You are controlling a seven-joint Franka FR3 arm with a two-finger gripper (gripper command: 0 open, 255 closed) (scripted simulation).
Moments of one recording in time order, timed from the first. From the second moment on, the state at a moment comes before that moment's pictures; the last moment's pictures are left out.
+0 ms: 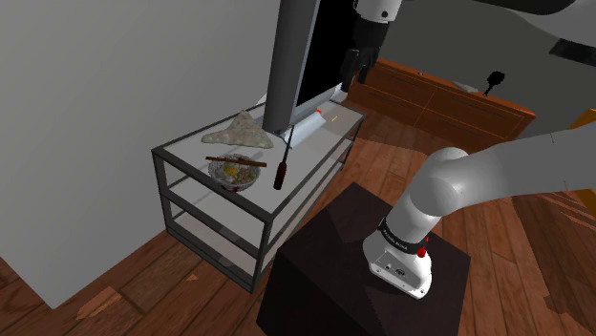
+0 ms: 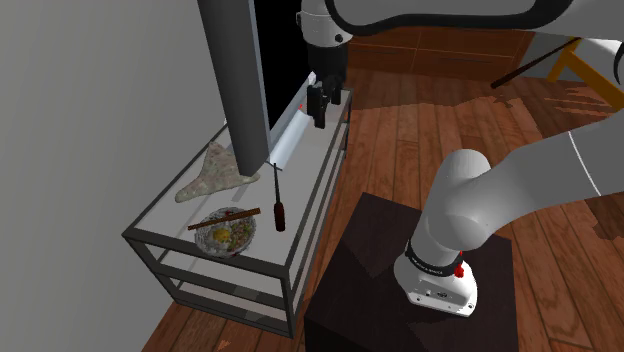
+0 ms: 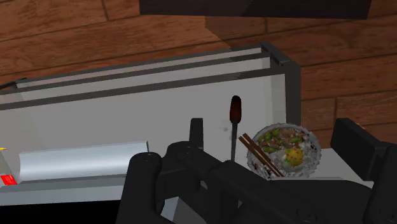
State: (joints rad) arm -0.02 -0.76 0.04 -2.33 -0.08 1.57 -0.01
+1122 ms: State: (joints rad) arm 0.01 -0.67 -0.05 -2.82 -0.12 2.32 -0.13
